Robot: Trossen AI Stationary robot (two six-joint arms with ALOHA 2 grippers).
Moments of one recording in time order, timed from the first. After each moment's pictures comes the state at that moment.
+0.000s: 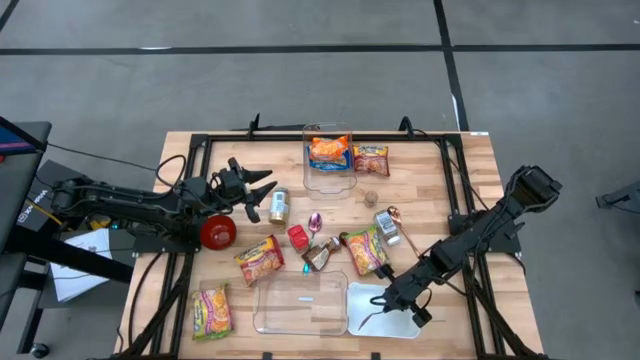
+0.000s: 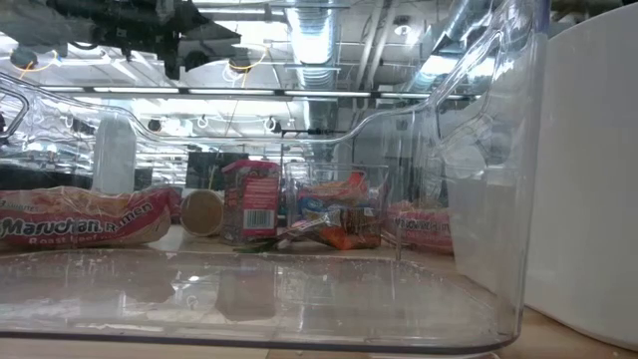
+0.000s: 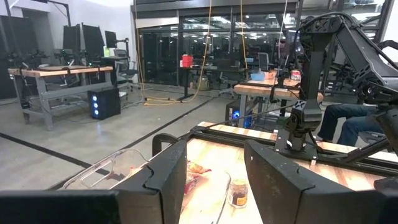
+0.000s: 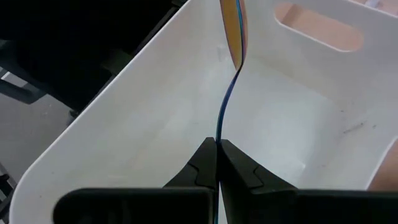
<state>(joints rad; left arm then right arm) 0.02 0.83 0.33 0.61 -0.42 0.01 0.64 1.49 0.70 -0.03 -0.10 0.11</state>
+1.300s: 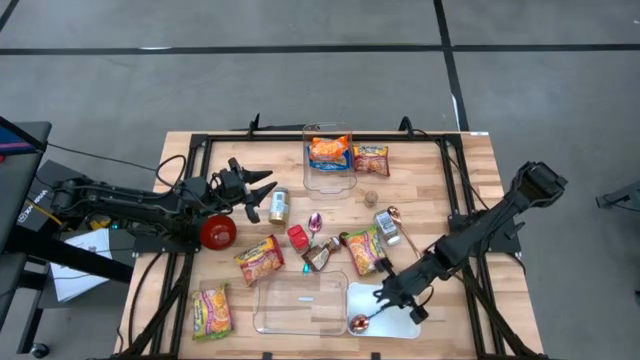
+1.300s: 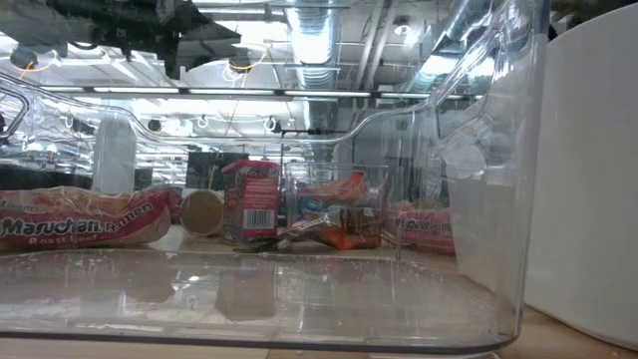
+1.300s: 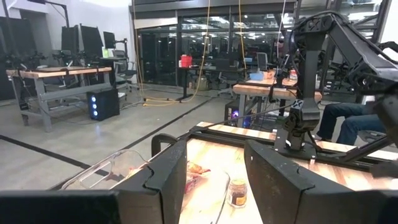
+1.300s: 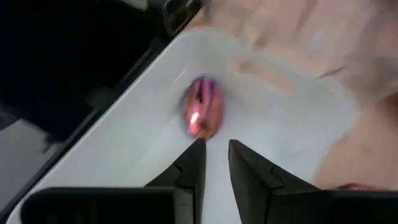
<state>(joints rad) 0.02 0.83 0.33 0.61 -0.41 0.02 0.63 1.42 0.71 -0.02 0.00 0.09</state>
